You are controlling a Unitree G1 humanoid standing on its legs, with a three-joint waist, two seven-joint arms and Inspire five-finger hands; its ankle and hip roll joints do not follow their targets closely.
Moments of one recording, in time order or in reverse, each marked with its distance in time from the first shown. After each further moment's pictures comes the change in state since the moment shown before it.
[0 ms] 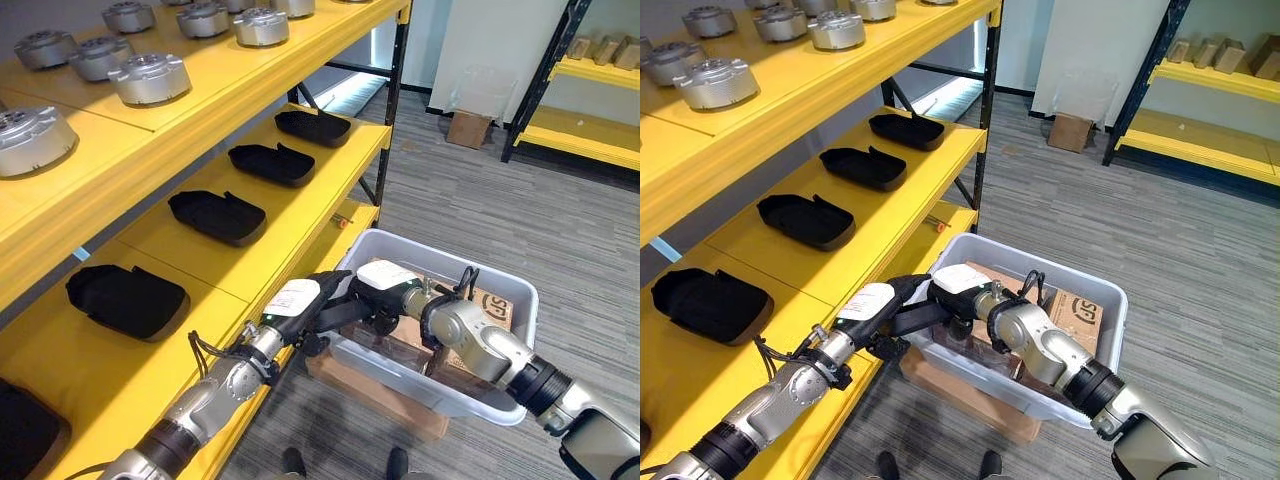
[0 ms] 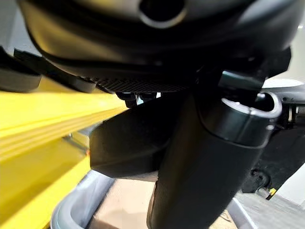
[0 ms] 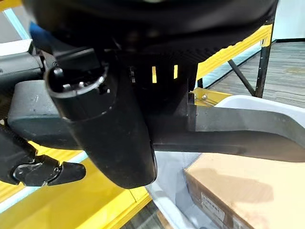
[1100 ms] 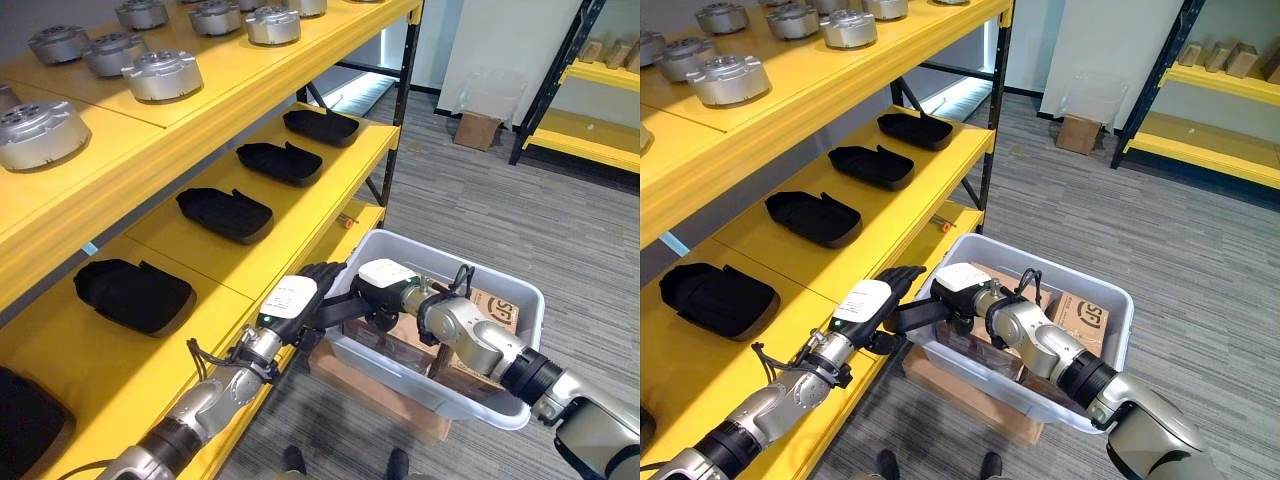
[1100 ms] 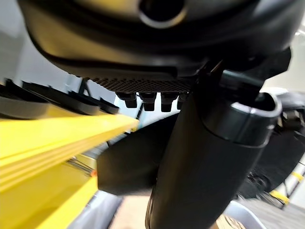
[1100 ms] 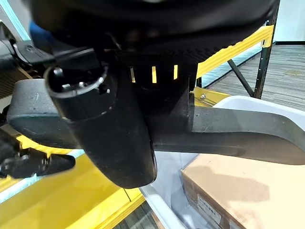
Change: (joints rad) left arm -0.051 -0.005 -0.086 0.073 0.055 -0.030 0.126; right arm -0.054 0.020 0.065 0.094 0.017 0.000 -0.050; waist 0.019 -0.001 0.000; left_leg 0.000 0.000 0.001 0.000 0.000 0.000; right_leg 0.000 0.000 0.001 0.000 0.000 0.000
